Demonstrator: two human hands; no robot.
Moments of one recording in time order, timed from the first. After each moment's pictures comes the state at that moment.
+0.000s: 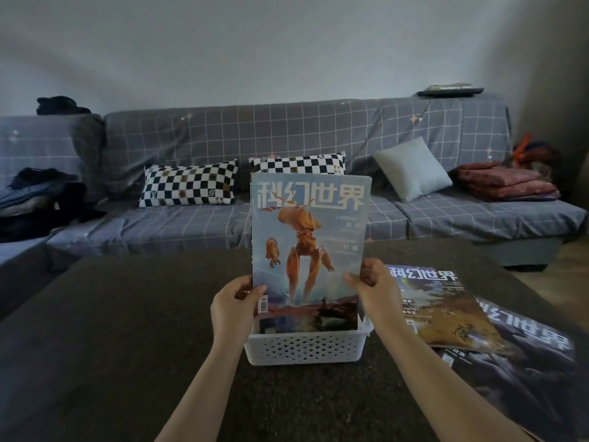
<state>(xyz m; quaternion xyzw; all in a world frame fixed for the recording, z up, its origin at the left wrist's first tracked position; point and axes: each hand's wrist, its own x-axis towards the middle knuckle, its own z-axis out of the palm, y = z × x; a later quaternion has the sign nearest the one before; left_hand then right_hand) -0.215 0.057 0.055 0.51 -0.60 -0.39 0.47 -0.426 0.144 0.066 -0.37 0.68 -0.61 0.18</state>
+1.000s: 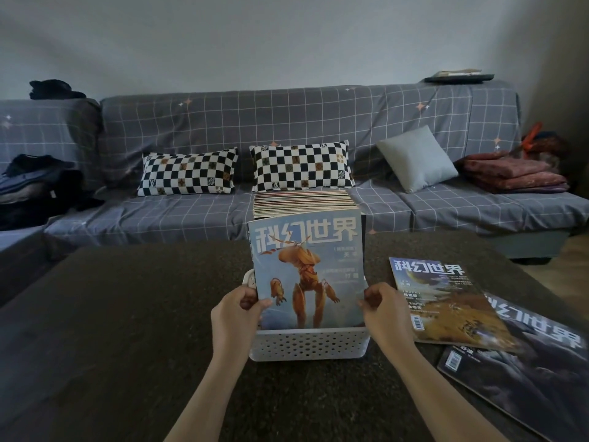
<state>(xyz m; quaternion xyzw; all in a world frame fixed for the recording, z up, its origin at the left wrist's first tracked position) -0.213 0.063 0.035 0.53 -0.65 -0.34 0.43 -0.429 0.151 0.025 -0.40 0.79 -0.45 0.08</state>
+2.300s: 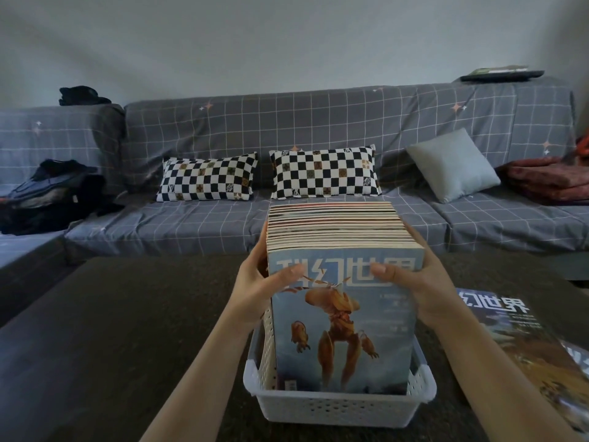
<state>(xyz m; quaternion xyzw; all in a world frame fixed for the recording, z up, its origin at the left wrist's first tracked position) -0.238 -0.038 0.087 0.21 -0.64 -0.59 0.44 -0.475 0.069 0.097 -0.50 0.41 -0.67 0.37</state>
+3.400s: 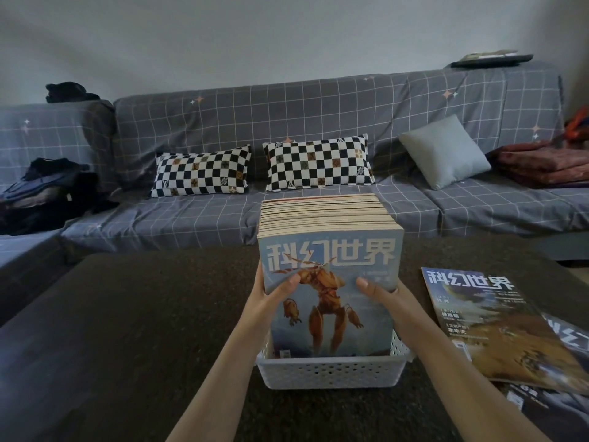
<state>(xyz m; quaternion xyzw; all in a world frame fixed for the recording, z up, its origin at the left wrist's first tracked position) -0.239 -0.014 0.037 0.31 -0.56 -0.66 0.40 -0.458 0.082 0.035 -0.40 0.50 -0.61 0.47</state>
